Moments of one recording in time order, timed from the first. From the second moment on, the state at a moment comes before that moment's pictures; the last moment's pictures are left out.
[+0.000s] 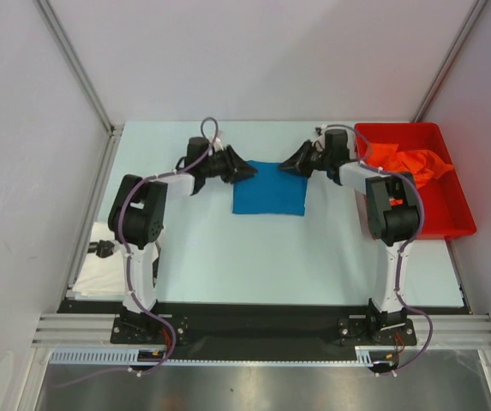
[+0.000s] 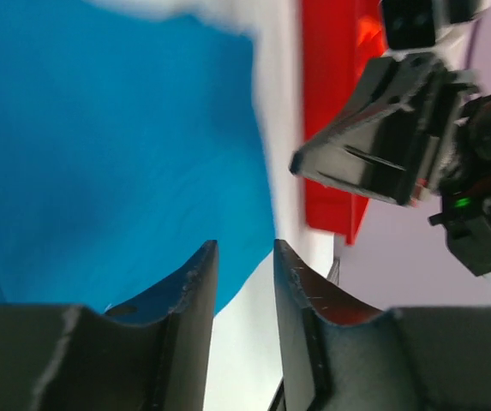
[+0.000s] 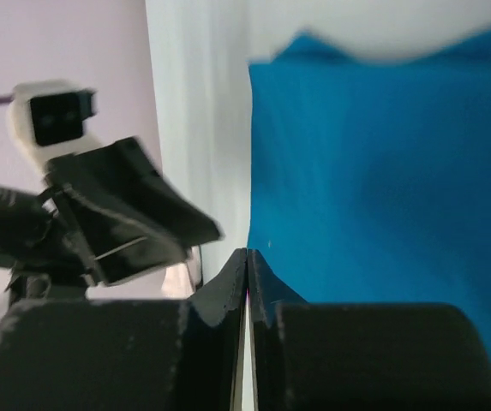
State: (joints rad) left arm -0.29 2.10 1.35 0.32 0.72 -0.94; right arm 0.19 2.11 1.45 0.14 -0.71 0.91
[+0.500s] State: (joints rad) left arm -0.30 2.20 1.17 0.42 0.77 -0.99; right arm 0.17 2.24 1.35 -0.03 -0.97 0.72
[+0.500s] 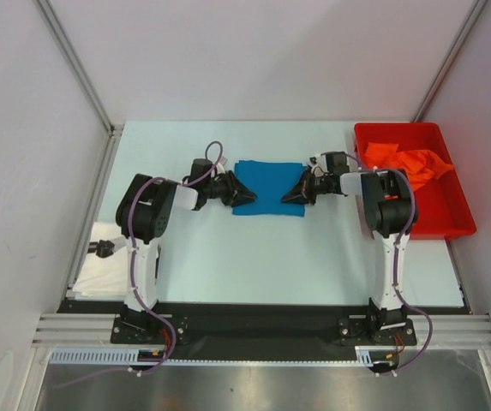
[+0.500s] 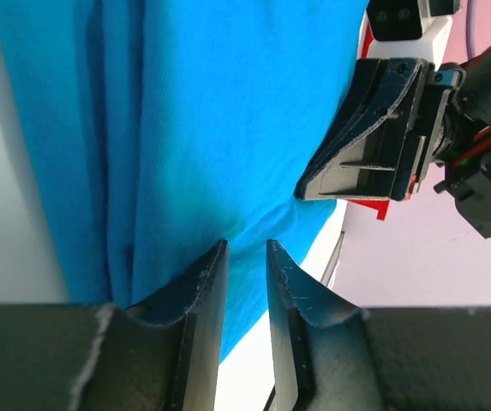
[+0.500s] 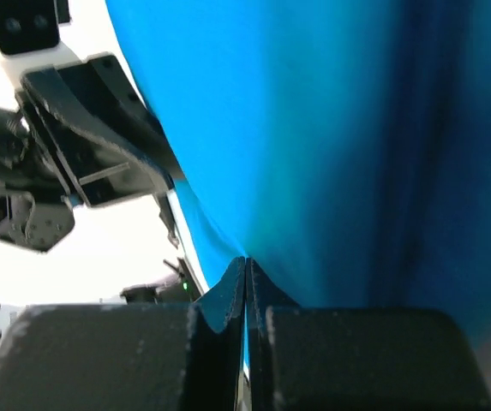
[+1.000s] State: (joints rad) left arm -0.29 2.16 1.21 0.24 0.79 -0.86; right arm 0.07 2.08 1.27 -0.41 -0.92 0.42
